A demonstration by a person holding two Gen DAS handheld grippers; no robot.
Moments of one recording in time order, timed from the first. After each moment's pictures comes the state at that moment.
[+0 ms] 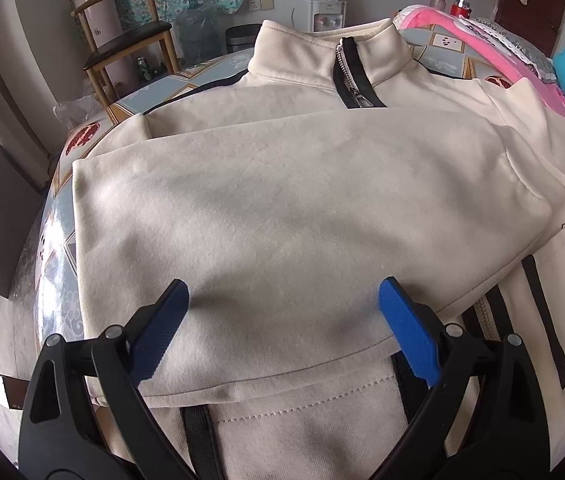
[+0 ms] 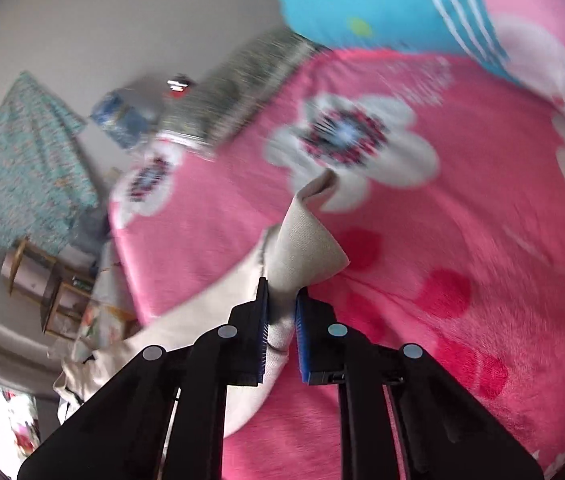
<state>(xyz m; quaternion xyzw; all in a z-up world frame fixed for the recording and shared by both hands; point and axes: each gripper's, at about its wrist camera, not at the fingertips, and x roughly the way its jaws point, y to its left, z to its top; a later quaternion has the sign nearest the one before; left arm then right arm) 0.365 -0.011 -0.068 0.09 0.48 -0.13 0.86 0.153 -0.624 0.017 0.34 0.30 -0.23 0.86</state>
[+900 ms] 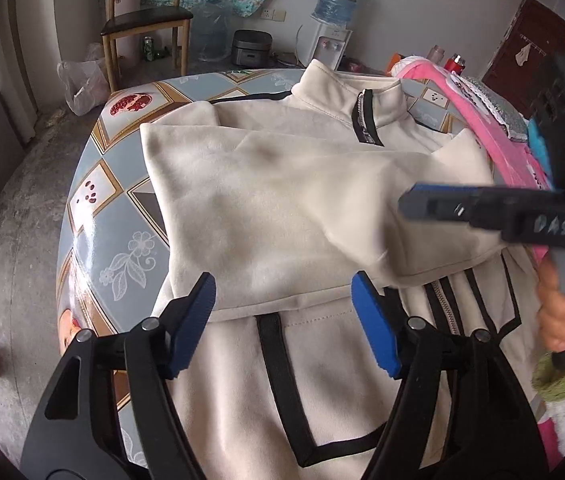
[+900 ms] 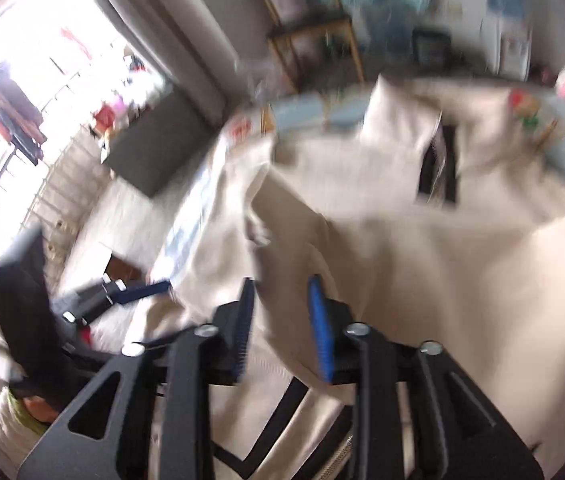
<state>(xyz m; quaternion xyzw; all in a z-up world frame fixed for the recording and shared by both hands) 0.331 0.078 -0.019 -0.04 0.49 -0.18 0.86 0.326 -0.117 -0.080 0.09 0.52 0.24 0.82</state>
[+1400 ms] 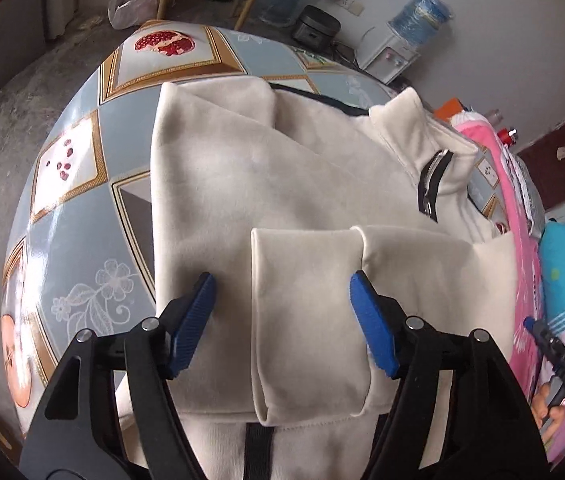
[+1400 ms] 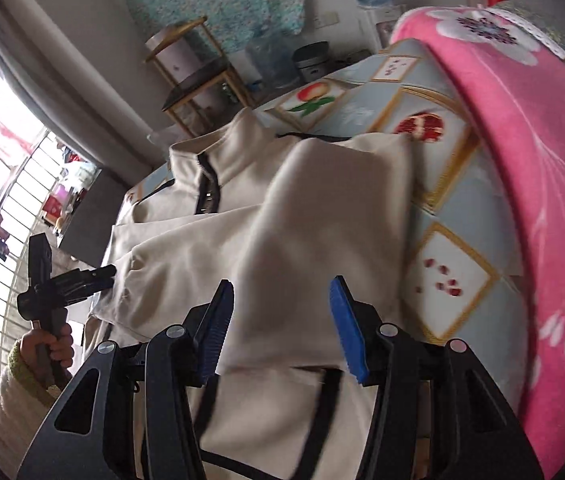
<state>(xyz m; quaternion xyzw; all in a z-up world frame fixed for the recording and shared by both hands) 0.421 0.095 -0.060 -0.20 0.54 -0.10 0.81 0.273 -0.365 -0.060 0.19 0.44 0.09 0.87</state>
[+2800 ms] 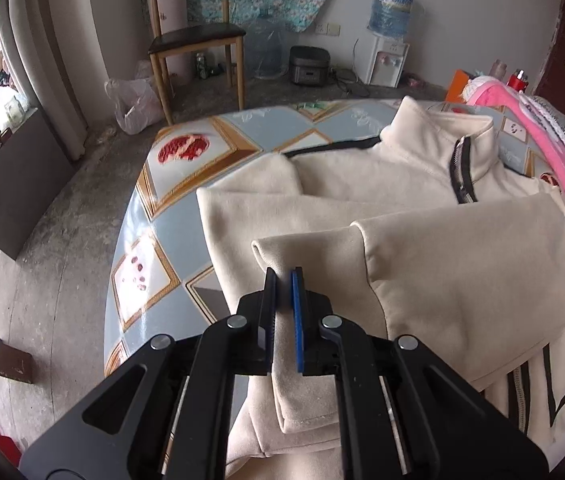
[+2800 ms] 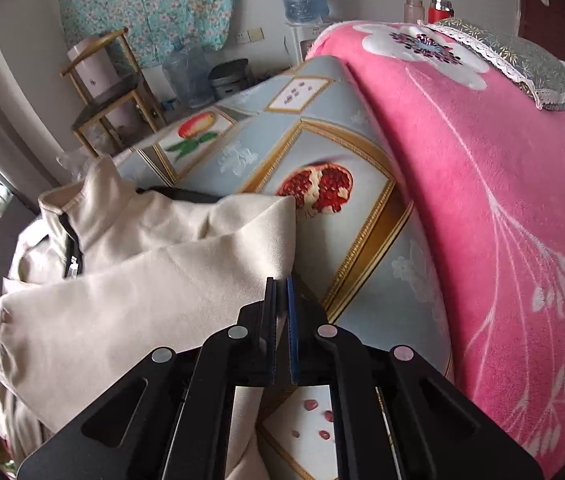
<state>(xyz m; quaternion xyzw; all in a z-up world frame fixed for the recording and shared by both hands) 0.418 0.087 -0.038 0.01 0.47 -0.06 0.88 0.376 -0.375 -0.098 0.12 0.45 -0.06 0.88</state>
